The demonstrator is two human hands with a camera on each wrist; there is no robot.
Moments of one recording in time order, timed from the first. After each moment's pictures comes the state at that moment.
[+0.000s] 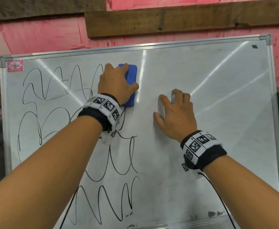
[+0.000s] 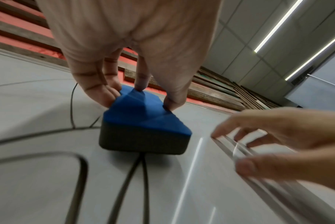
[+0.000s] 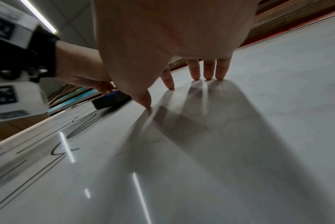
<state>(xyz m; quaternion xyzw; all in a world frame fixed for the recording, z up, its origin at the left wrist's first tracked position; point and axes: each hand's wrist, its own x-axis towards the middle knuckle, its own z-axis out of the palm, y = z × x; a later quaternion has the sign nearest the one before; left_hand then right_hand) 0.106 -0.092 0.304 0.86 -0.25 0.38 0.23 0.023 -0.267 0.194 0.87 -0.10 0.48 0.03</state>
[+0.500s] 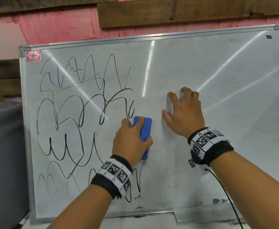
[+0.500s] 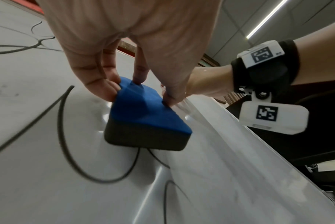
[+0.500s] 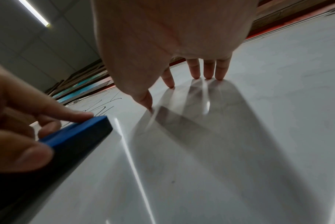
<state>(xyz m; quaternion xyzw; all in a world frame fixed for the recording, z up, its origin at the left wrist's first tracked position) 0.046 -0.057 0.127 0.89 -0.26 0.27 0.25 0.015 -0.258 0.173 0.88 -0.10 0.46 0.02</state>
